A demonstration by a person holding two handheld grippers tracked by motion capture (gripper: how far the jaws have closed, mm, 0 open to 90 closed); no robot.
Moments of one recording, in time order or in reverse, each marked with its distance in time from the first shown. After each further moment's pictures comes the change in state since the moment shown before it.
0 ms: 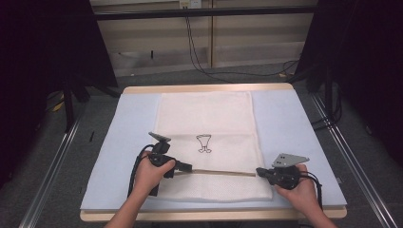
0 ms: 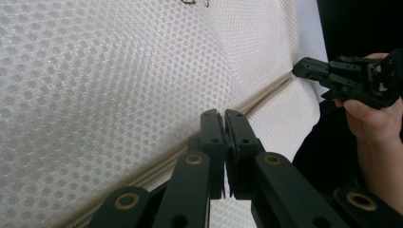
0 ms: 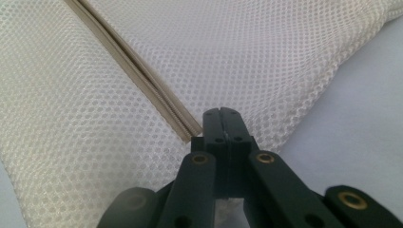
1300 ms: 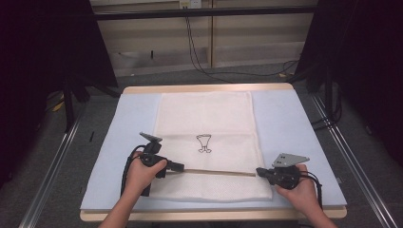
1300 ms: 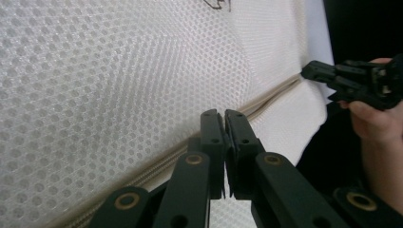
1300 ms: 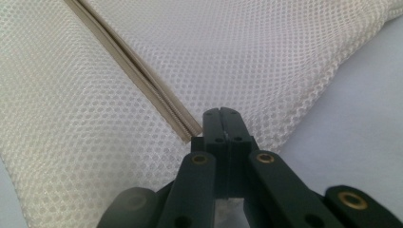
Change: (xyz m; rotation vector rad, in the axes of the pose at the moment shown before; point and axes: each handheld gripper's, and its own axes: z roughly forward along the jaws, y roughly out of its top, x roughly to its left) left arm 0.014 -0.004 -0.021 -0.026 0.011 -0.021; right arm -0.001 0.000 0.000 0.001 0.004 0.005
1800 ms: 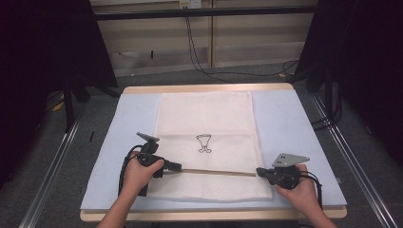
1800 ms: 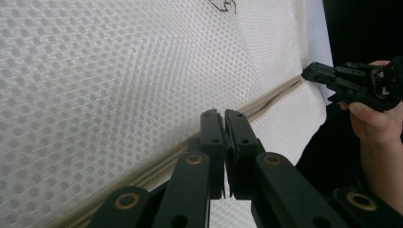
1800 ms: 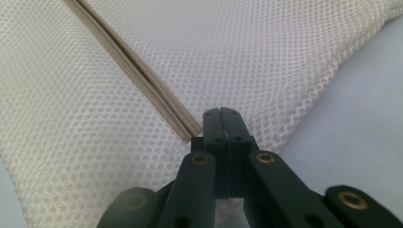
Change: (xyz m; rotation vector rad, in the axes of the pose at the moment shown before) left arm 0.005 -0.001 -0.007 -0.007 0.001 -0.020; right arm 0.000 0.000 0.000 -0.002 0.006 0.006
